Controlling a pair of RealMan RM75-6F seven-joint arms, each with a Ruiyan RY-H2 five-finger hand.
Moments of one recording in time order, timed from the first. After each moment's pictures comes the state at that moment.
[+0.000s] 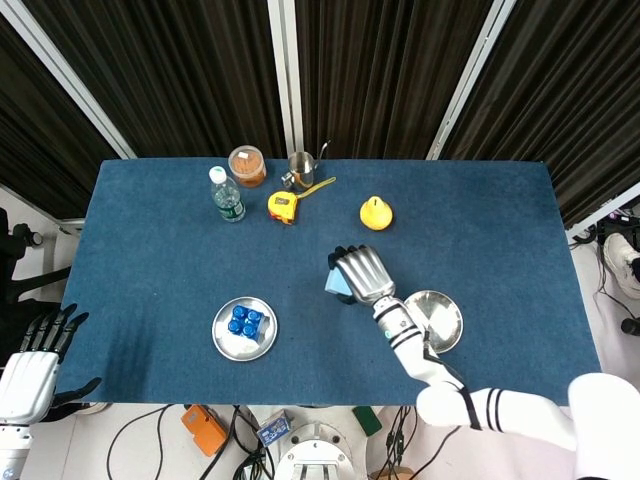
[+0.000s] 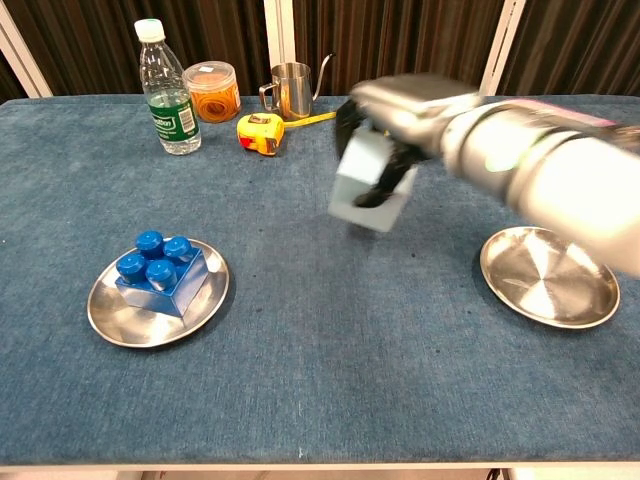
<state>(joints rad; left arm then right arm) 0.04 -1.17 0.07 -1.54 1.63 1.58 -0.05 0.79 -1.77 0.33 -1.49 -1.02 0.96 -0.72</state>
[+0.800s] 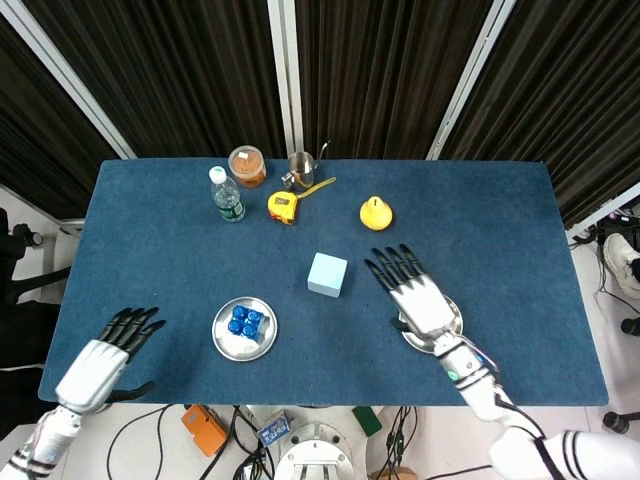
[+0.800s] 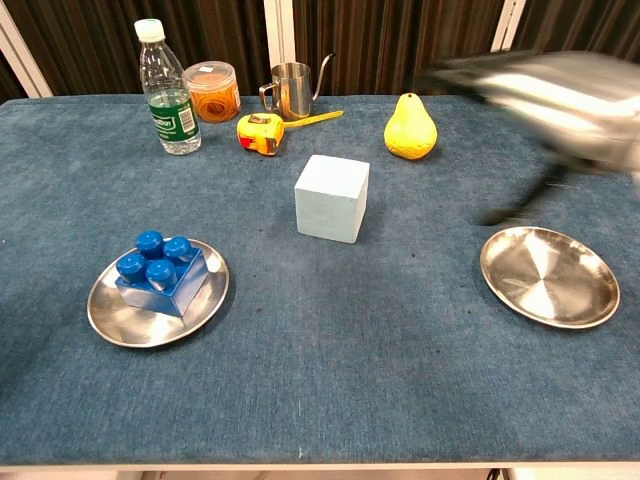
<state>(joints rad) -0.13 -1.16 0.11 -1.62 1.85 1.41 -0.06 0.54 -1.40 0.01 -1.77 -1.44 1.30 -0.57</state>
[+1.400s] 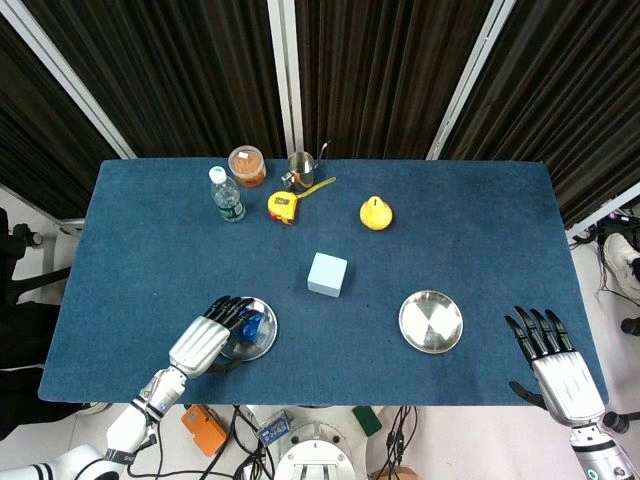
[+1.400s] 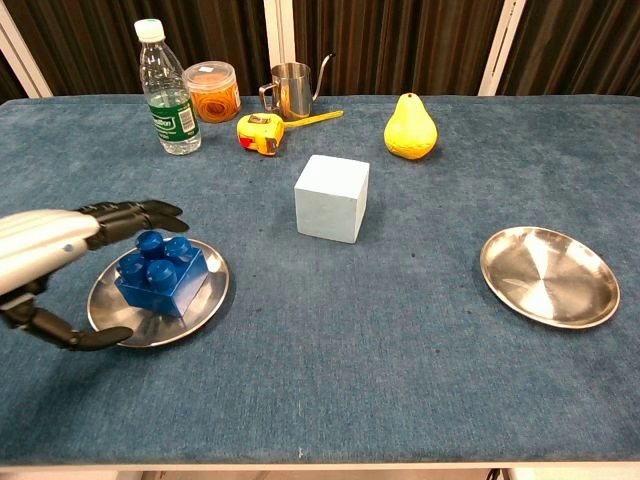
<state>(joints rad) -0.34 -1.52 -0.02 -1.58 1.61 1.06 0.19 0.12 -1.20 -0.23 -1.51 -1.70 1.69 -0.15</state>
